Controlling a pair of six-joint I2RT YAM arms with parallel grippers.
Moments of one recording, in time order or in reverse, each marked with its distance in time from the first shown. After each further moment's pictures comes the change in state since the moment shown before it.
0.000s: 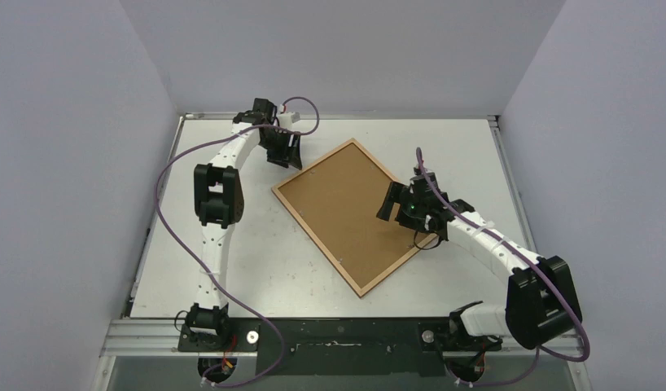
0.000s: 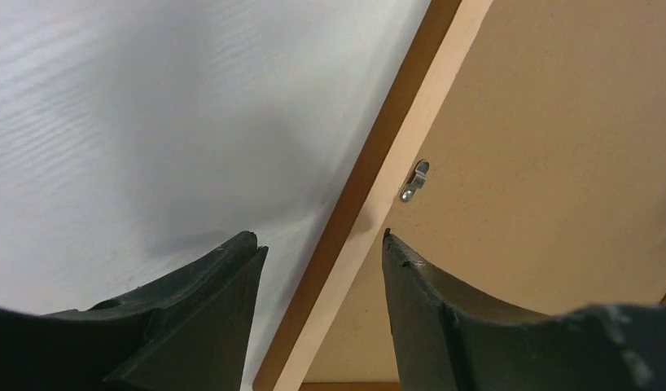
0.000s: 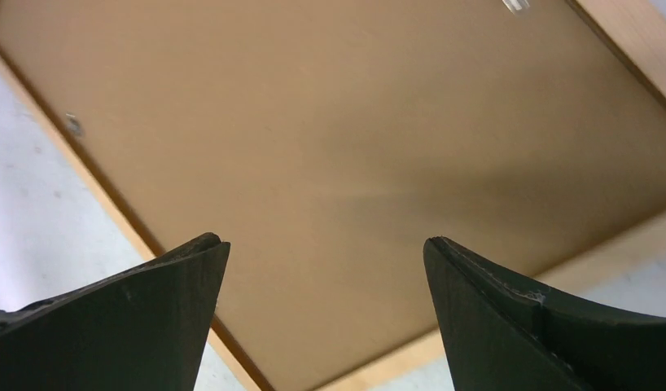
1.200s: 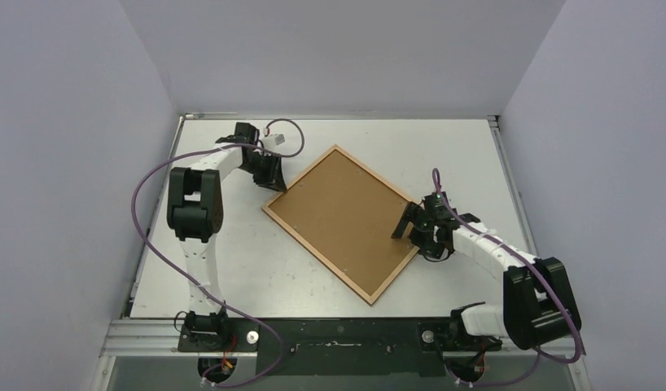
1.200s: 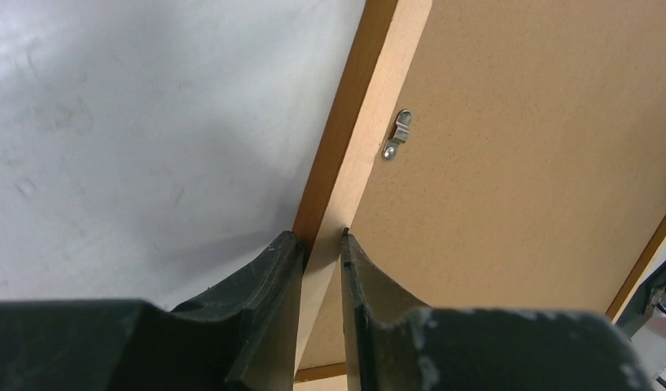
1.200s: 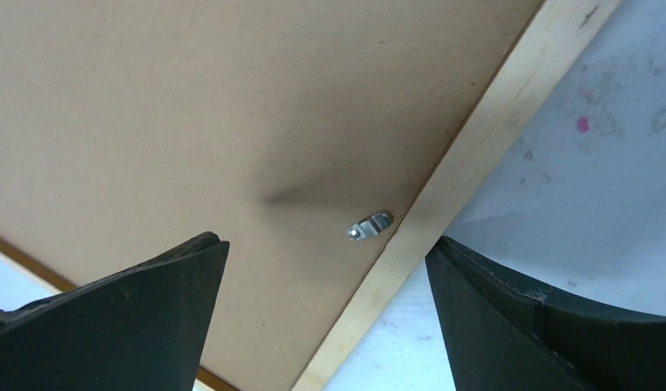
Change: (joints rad) left arm 0.052 -0.291 -0.610 0.237 0.075 -0.005; right arm -0.107 -0.077 -0.223 -0.080 -0.009 0.126
